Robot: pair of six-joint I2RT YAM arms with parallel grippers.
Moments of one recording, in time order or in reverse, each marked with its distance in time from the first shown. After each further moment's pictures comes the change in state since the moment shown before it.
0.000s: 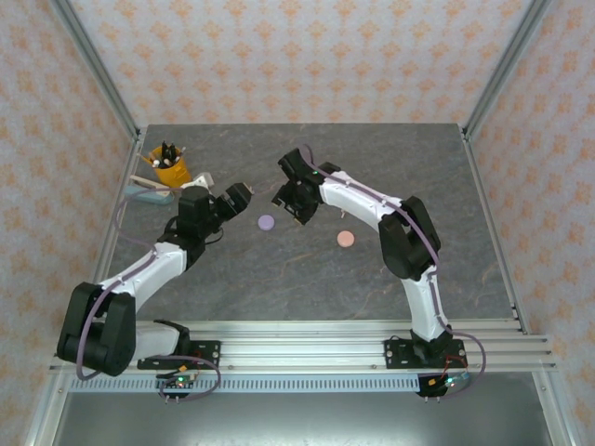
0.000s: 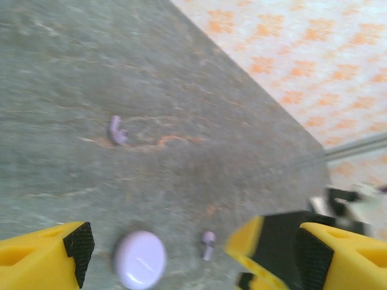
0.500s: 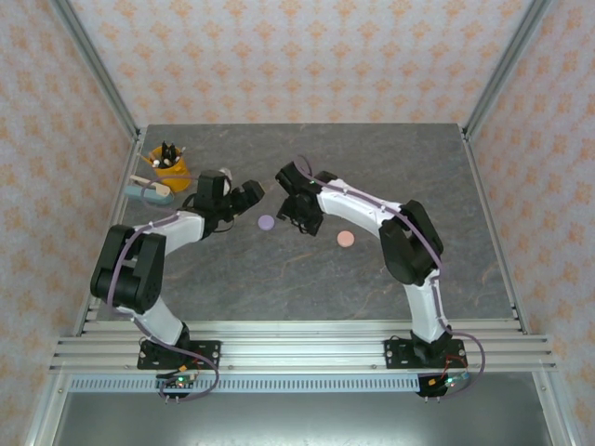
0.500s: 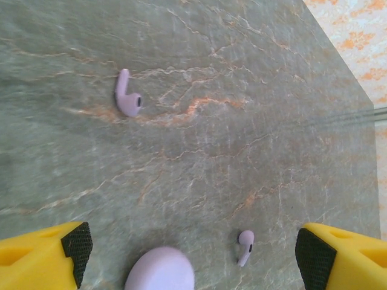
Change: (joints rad) left arm 0.002 0.386 0.238 -0.056 0.165 0.021; right arm 0.039 -0.069 -0.146 -0.067 0.116 -0.064
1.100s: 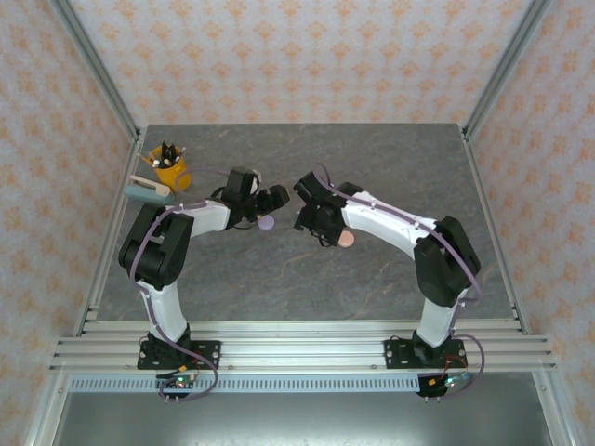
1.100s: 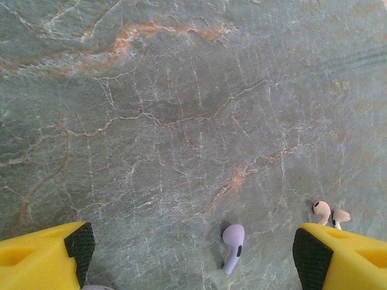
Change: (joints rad) left arm -0.117 0.201 0.158 -0.042 0.028 0.026; right arm 0.000 -0.253 -0.244 0.013 0.053 -0.048
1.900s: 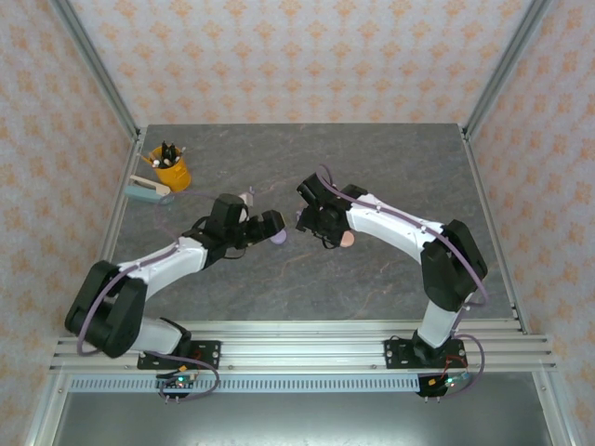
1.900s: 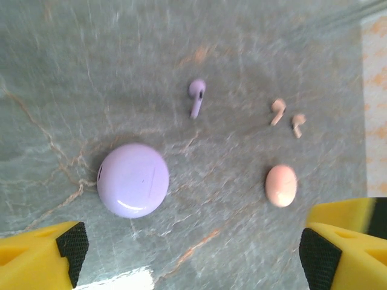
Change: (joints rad) left arm -0.105 -0.519 -0.343 -0.106 -0.064 -0.050; right arm 0.000 -0.041 -0.036 0.025 0.000 -0.018
